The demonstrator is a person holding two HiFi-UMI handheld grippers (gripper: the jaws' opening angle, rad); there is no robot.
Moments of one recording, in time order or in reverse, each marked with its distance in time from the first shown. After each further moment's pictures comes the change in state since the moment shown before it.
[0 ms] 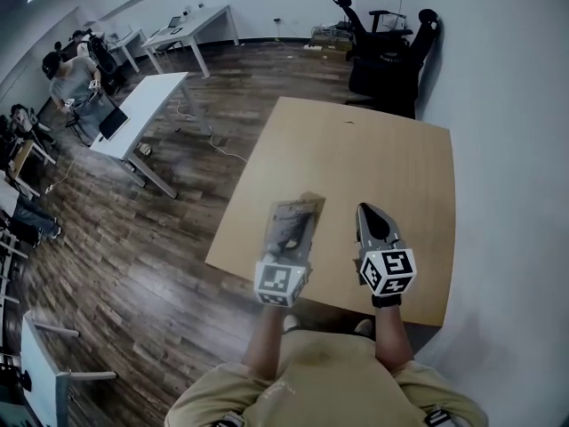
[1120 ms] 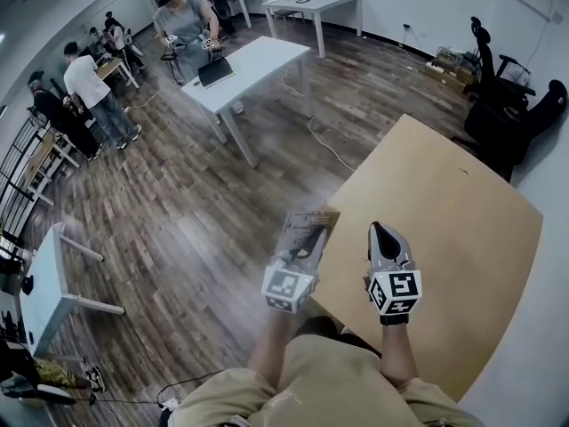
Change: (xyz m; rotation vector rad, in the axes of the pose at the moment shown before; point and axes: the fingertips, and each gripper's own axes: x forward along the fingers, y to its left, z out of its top) left arm -0.094 0.273 -0.041 -0.010 0.077 0.323; right arm 0.213 0.219 -0.053 -0.059 0.082 0.366
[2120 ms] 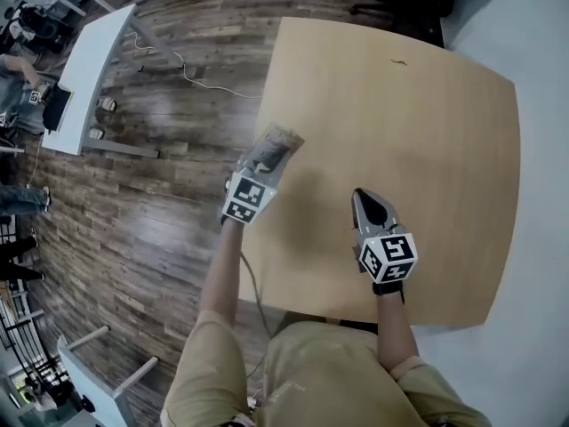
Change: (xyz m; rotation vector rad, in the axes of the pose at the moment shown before) left arm 0.388 -0.010 -0.228 0.302 0.351 -0.687; right arm 0.066 -0.249 -0.190 0.333 0.254 -0.403
